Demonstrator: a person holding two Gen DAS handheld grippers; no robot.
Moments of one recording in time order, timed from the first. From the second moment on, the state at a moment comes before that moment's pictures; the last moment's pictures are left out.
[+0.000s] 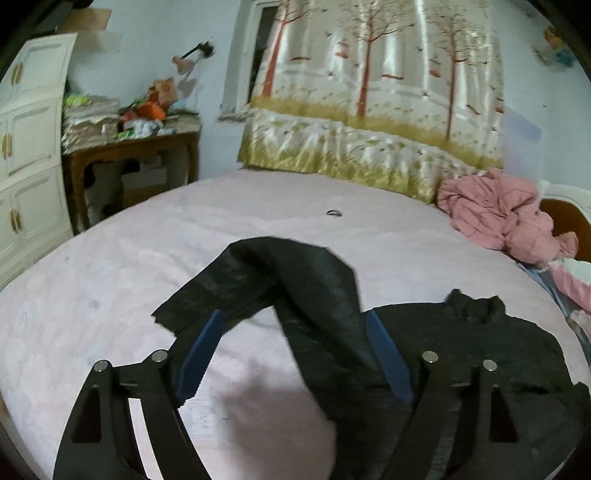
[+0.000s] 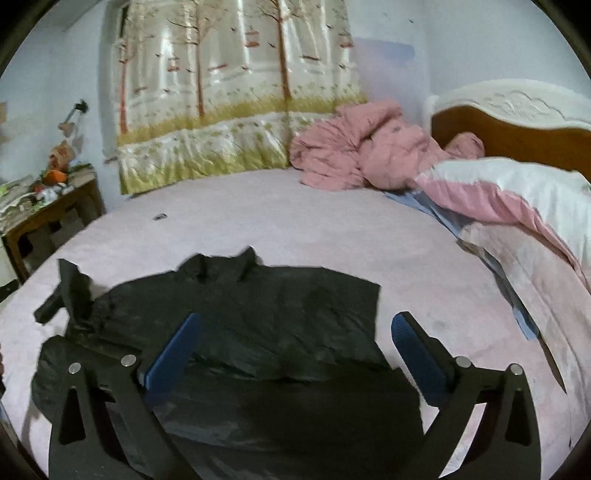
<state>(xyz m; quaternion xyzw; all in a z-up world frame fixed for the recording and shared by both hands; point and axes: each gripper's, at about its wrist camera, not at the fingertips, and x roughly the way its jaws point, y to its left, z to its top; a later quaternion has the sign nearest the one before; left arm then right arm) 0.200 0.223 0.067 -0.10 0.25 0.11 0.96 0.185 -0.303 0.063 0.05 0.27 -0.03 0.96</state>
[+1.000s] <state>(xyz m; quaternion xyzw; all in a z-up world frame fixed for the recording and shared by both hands) 0.285 0.359 -0.047 -0.21 0.33 0.18 0.90 0.209 -0.311 0.015 0.01 0.33 -0.04 0.94</state>
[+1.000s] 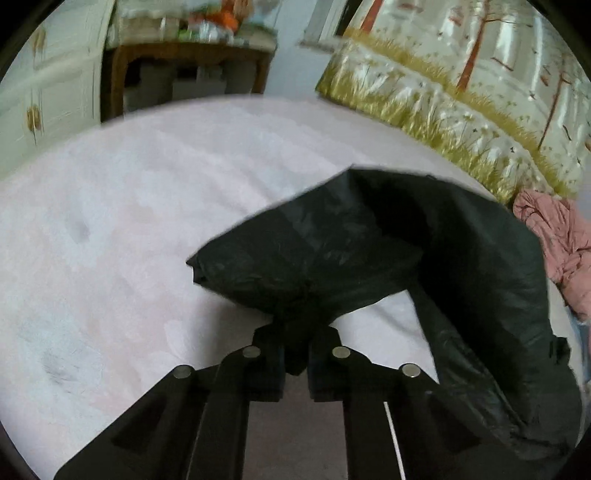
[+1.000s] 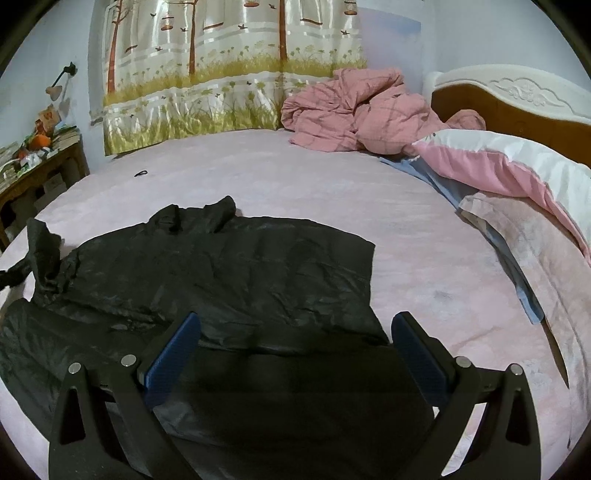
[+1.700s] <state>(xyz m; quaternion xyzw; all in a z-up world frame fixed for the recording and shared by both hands) 0.213 0.062 0.129 -0.07 0.13 -0.18 0.97 0.196 -0.325 0.042 0.03 0.31 -0.03 0.95</state>
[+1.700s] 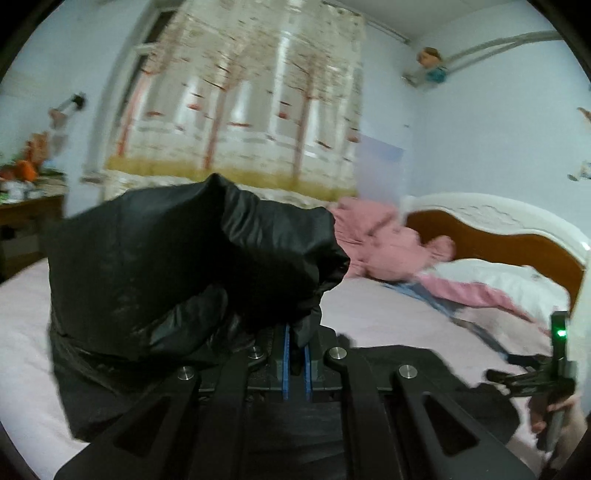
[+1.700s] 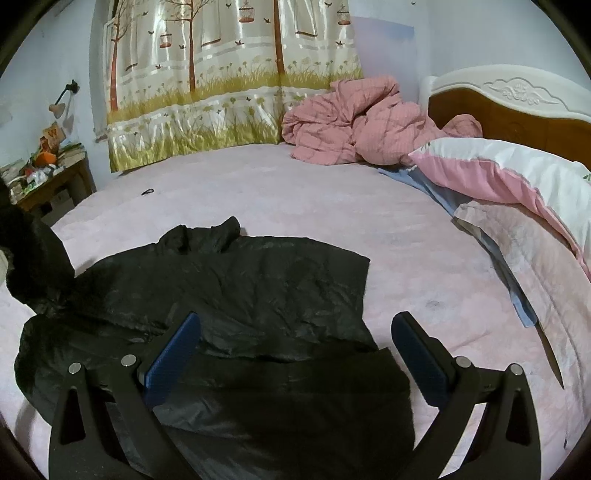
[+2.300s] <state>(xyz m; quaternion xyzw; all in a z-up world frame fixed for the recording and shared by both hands) 0.276 -0.144 0.084 -0.05 0.25 -0.28 0.93 0.201 -0.370 0.048 0.04 0.32 -0.08 0.94</state>
